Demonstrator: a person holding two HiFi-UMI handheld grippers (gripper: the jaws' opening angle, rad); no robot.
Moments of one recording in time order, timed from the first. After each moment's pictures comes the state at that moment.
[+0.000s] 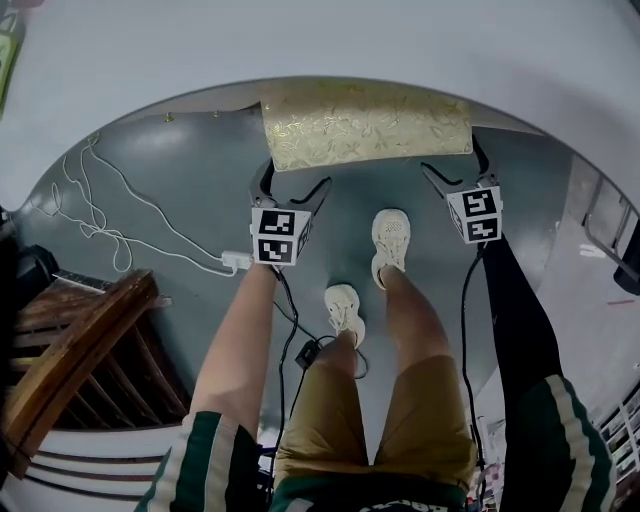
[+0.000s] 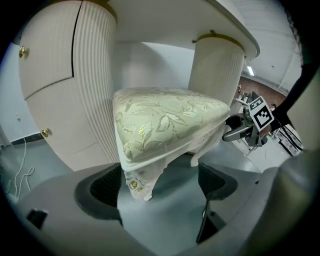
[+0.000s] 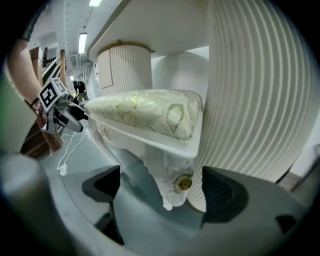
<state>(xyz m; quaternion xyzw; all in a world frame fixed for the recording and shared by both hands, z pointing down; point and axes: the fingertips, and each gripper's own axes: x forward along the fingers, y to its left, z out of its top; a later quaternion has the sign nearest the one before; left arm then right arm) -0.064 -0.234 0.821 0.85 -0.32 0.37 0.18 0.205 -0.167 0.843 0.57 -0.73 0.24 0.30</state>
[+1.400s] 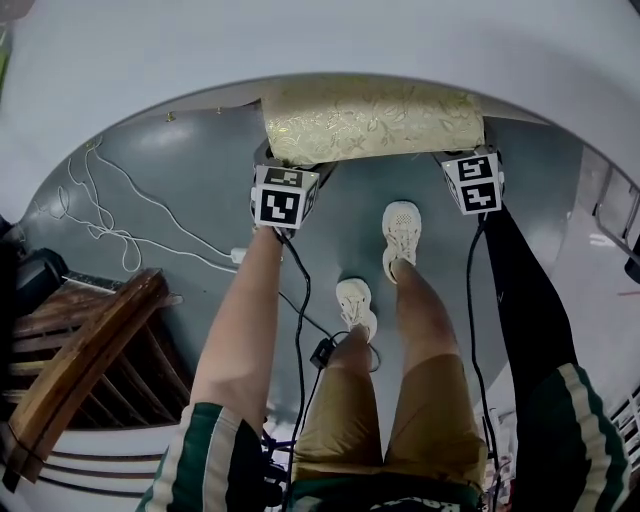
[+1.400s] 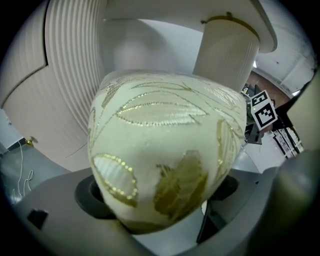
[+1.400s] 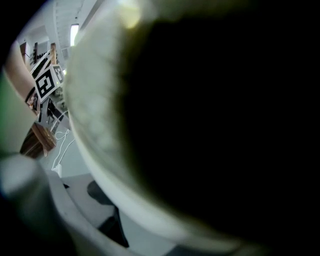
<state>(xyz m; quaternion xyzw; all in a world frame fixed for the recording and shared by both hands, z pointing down) -0.043 -0.270 0.856 0.82 -0.28 0.46 0.22 0.206 -0.205 0.882 0.57 -0.70 0.27 0.33</state>
